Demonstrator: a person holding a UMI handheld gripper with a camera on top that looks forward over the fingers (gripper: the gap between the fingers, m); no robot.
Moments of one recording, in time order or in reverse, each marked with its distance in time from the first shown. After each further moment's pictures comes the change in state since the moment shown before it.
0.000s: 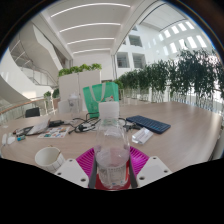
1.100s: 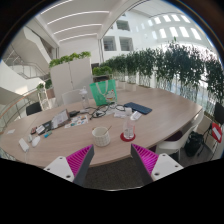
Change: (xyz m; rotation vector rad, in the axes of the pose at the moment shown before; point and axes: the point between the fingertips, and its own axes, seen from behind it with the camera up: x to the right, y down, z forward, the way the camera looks) arm -0.124 -0.039 -0.299 -0.212 0.140 0.074
